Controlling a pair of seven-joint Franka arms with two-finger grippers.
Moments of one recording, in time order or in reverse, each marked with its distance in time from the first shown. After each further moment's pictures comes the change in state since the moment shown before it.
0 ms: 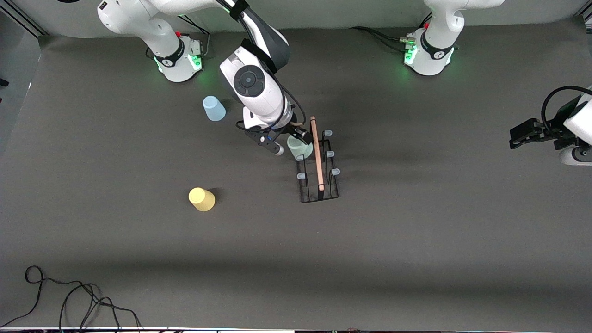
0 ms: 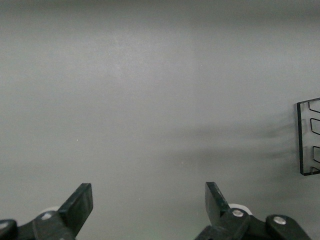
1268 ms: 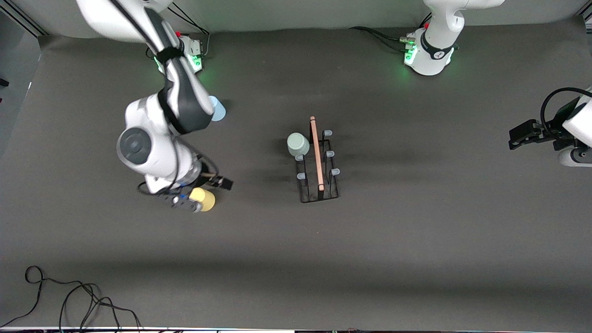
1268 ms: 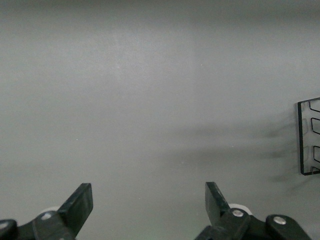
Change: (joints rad) left arm 0.000 0.004 0.000 0.000 0.000 0.000 0.000; right arm -0.178 0.044 -0.337 0.115 -0.010 -0.238 -0.806
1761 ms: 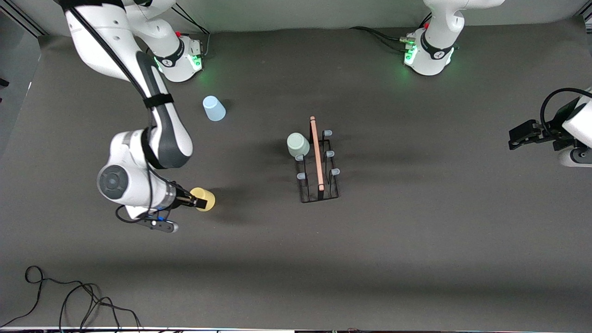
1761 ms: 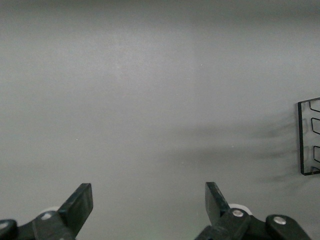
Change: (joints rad) left arm 0.000 0.001 0.000 0.000 0.000 0.000 0.000; right arm -0.090 0.154 0.008 -0.003 0.000 0.096 -0.130
